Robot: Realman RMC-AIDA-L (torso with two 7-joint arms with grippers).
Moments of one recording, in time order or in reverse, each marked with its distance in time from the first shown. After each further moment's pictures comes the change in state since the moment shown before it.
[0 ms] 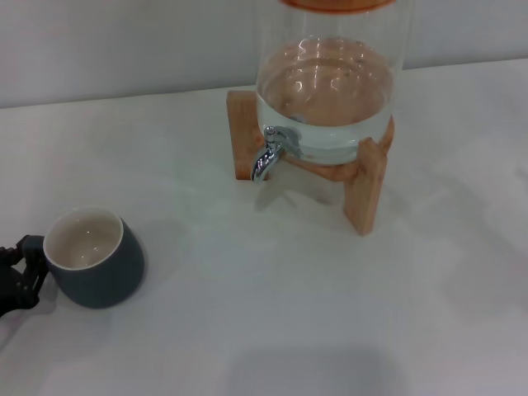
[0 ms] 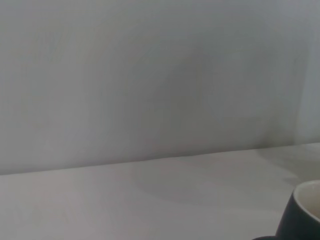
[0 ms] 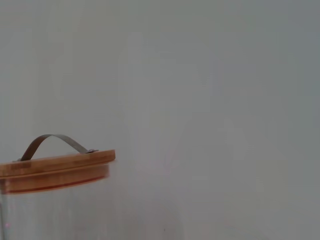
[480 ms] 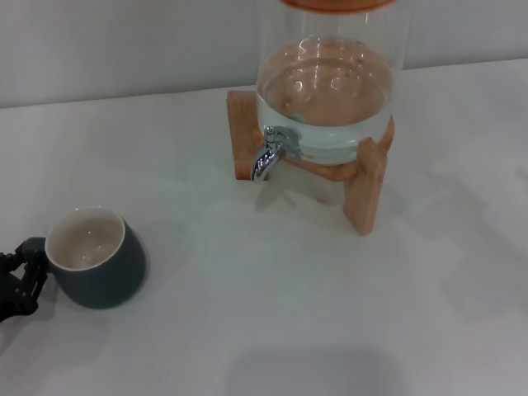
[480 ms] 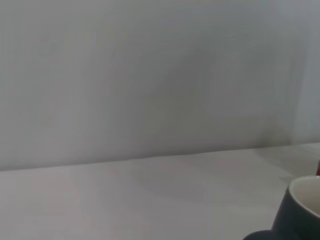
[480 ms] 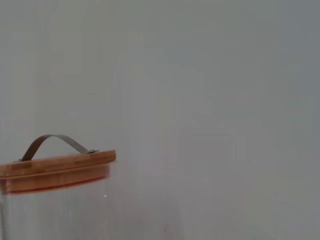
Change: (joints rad) left arm 0.016 0.000 0.000 0.000 0.001 -0.016 0.001; right arm 0.001 0.000 0.000 0.000 0.000 0.001 0.000
